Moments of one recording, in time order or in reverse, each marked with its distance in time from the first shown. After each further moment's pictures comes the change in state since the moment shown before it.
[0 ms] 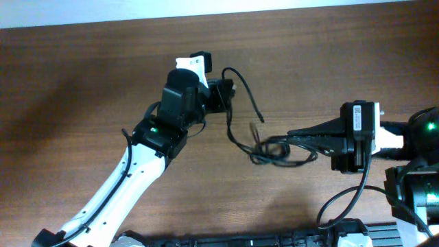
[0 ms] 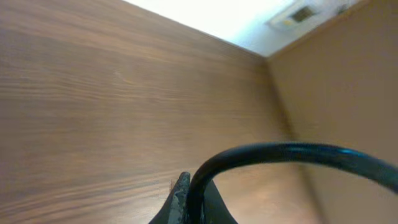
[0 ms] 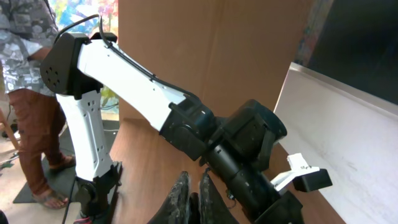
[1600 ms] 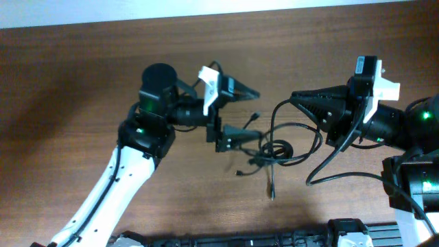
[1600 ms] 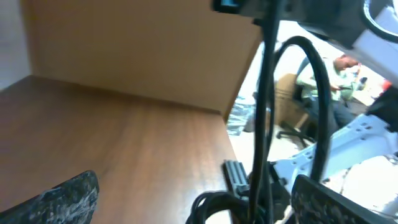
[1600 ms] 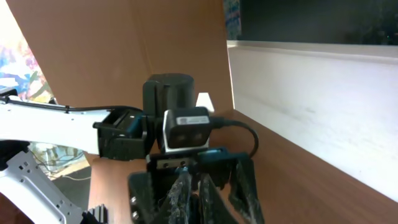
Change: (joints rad) left arm 0.086 -0.046 0.000 0.222 0.978 0.647; right arm 0.000 0.046 0.000 0.038 0.286 0.315
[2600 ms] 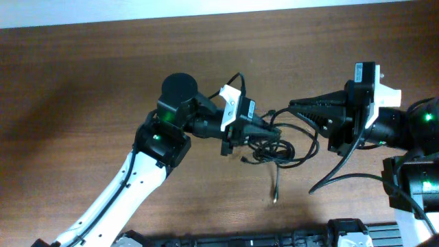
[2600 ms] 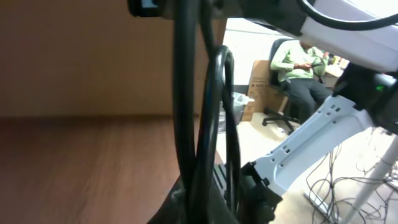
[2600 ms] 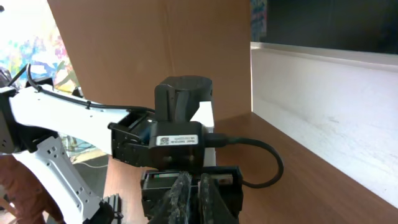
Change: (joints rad) left arm -0.150 -0.001 0.000 0.077 0.021 0.068; right arm 0.000 0.000 0.000 0.041 -0.101 0.000
